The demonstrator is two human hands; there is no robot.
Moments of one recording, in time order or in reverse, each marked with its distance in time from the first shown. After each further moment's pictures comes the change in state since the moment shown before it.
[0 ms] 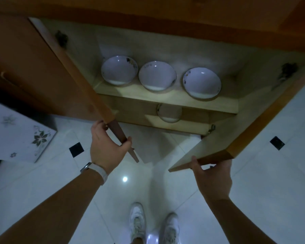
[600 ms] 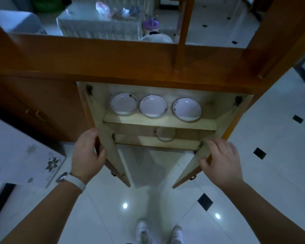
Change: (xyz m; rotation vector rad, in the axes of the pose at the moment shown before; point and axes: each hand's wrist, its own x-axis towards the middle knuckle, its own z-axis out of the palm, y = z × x) left_hand 0.018 0.056 -0.186 0.211 -0.110 0.475; right_hand -0.009 -0.103 -0.136 -0.592 -0.021 -0.662
